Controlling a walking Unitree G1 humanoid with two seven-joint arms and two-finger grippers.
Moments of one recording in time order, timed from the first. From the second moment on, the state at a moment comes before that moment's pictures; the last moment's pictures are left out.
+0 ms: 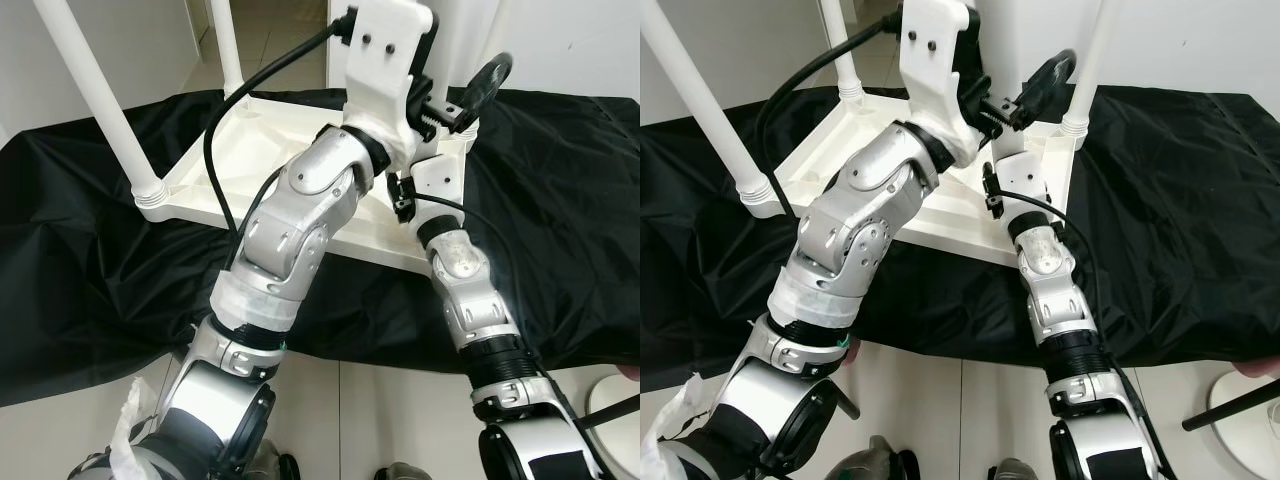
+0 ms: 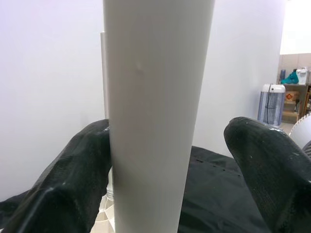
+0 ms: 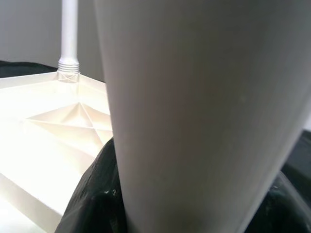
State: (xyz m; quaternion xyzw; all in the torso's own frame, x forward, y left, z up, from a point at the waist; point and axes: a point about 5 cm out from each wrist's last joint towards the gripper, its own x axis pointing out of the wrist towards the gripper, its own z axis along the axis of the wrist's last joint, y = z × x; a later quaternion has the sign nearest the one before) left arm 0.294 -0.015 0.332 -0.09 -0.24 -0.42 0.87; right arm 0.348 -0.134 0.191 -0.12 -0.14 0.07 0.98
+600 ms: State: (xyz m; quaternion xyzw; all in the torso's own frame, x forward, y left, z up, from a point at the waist) left arm 0.306 -0.003 0.307 -0.11 -0.19 -0.40 0.89; right arm 0.346 -0.143 0.195 0.06 -0.13 0.00 0.99
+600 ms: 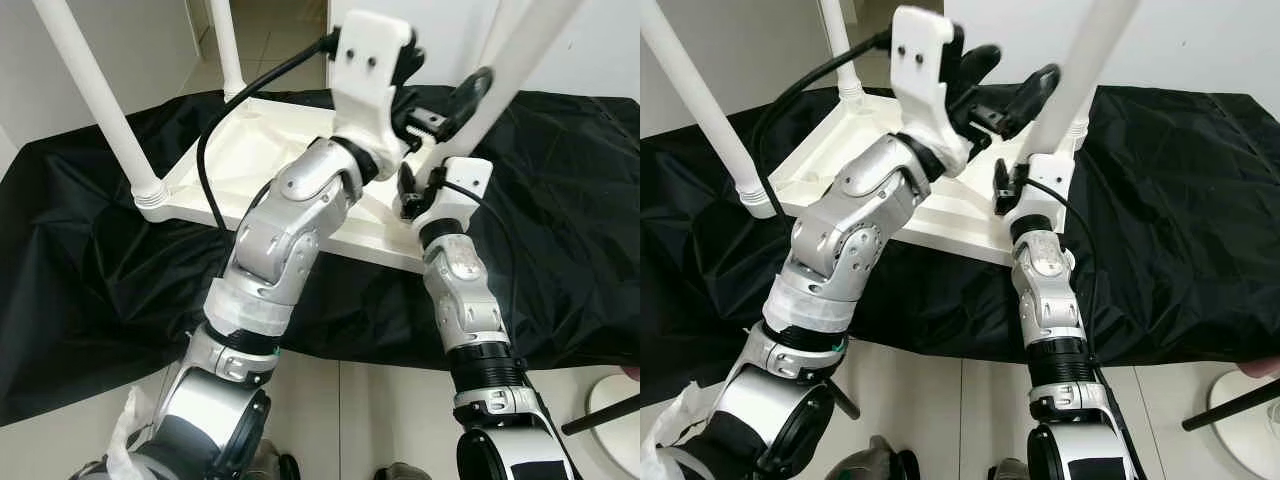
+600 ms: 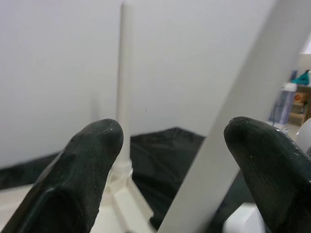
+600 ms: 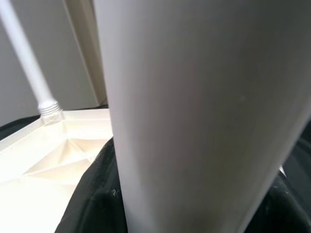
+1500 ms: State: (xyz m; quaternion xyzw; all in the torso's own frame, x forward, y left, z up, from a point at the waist) left arm 0.327 0.049 0.234 -0.03 -0.10 -0.30 0.95; right arm 0.333 -0.168 0.181 0.04 -0.10 -0.04 0.99
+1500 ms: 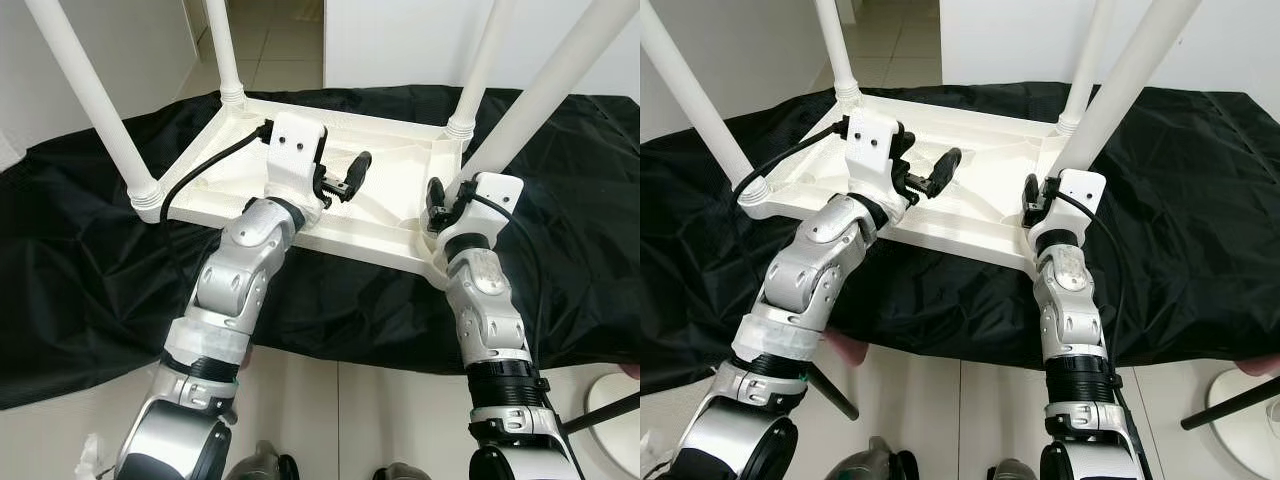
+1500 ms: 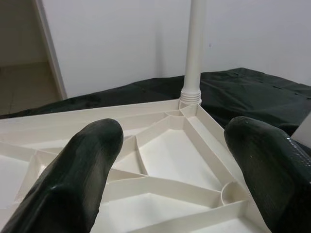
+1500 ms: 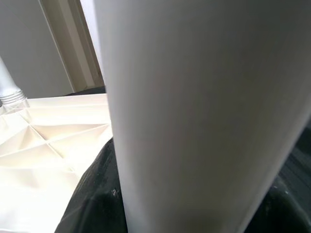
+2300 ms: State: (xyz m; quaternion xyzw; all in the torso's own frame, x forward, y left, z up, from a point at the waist) left arm 0.289 0.023 0.189 0.04 -0.10 -0.42 0.90; right arm 0.317 -0.179 0.169 -0.01 -0.06 -0.02 1.00
